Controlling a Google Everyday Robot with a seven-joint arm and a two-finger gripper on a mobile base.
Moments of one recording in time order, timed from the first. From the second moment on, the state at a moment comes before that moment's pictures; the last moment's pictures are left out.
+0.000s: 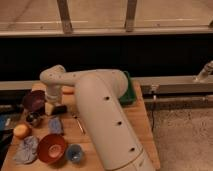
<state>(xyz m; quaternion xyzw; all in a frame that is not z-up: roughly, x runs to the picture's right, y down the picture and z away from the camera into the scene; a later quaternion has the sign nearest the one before) -0.321 0.122 0.888 -0.41 -0.04 0.22 0.88</state>
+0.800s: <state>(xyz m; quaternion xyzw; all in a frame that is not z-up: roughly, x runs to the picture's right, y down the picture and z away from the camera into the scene) -0.325 0.129 0.890 -0.42 -0.03 0.21 0.88</state>
